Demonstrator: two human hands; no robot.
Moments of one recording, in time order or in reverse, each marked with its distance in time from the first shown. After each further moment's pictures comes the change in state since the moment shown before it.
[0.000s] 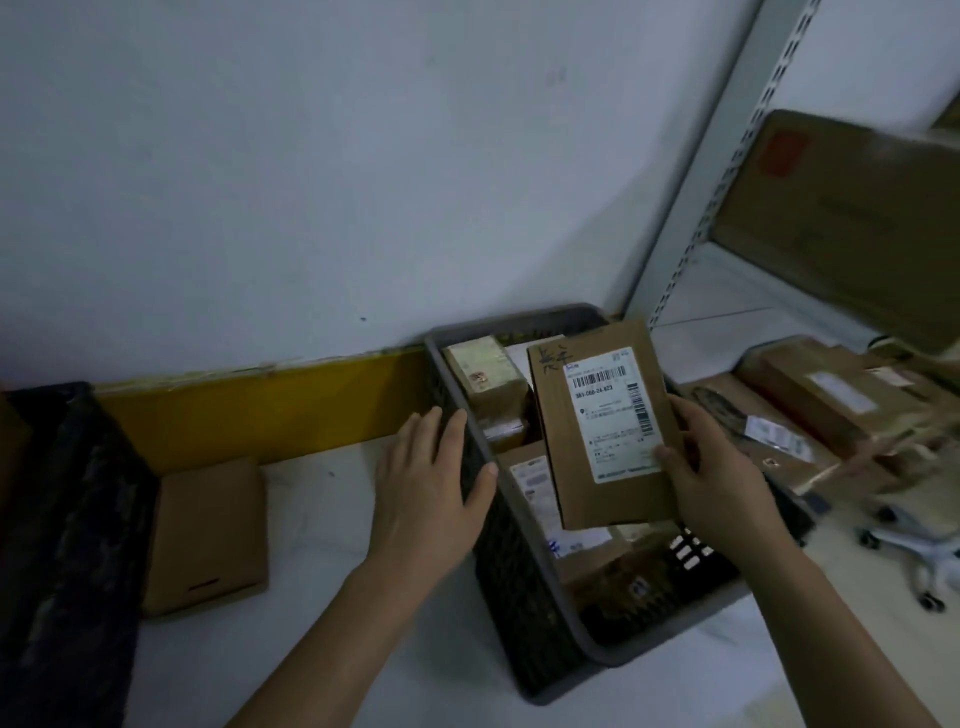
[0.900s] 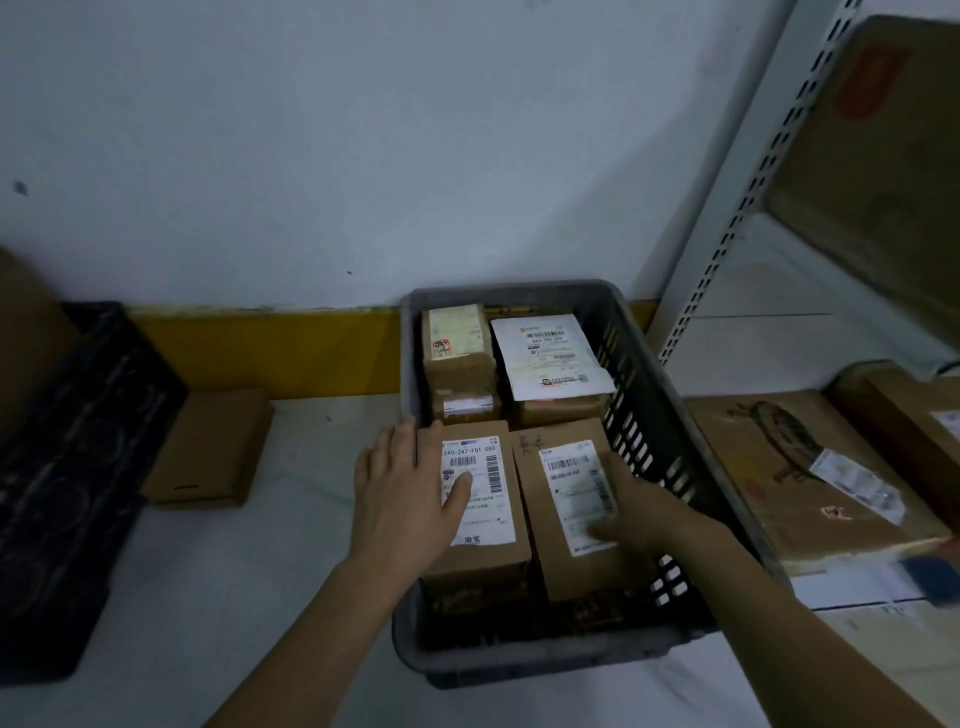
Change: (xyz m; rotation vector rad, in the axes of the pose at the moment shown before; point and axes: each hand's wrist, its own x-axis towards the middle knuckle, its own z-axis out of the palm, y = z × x) left_hand 0.004 0.086 0.101 0.262 -0.055 -0.337; right_hand 0.137 0.143 0.044 -0.368 -0.840 -0.153
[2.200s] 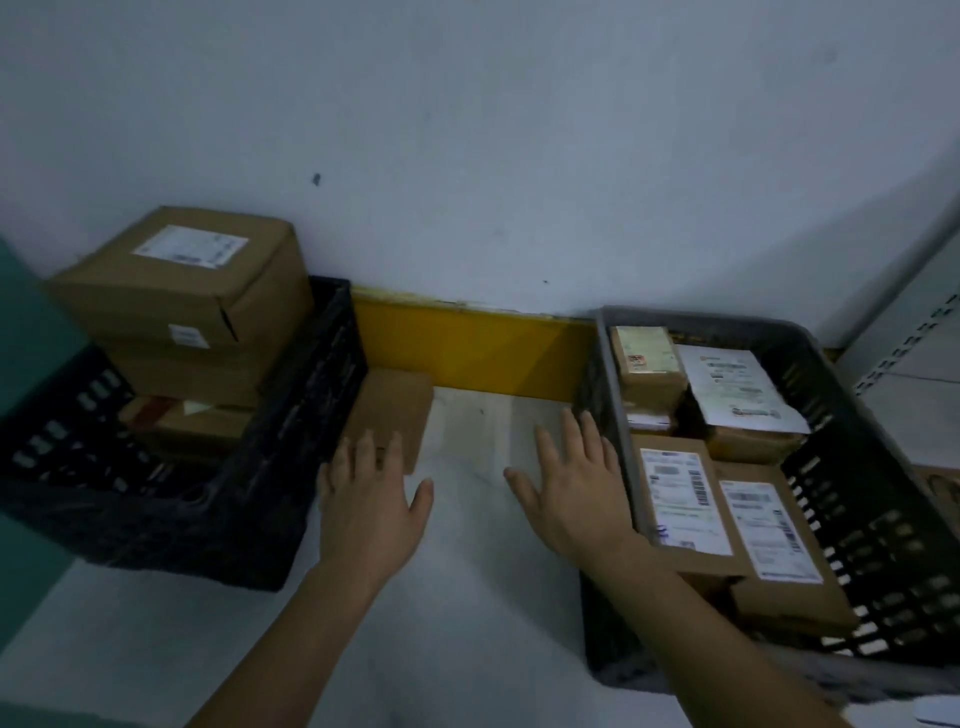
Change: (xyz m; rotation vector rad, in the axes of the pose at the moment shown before) left_hand -0.091 -0.244 -0.055 0.087 0.055 -0.346; right_hand -0.028 -0.304 0.131 -0.429 0.478 -0.347
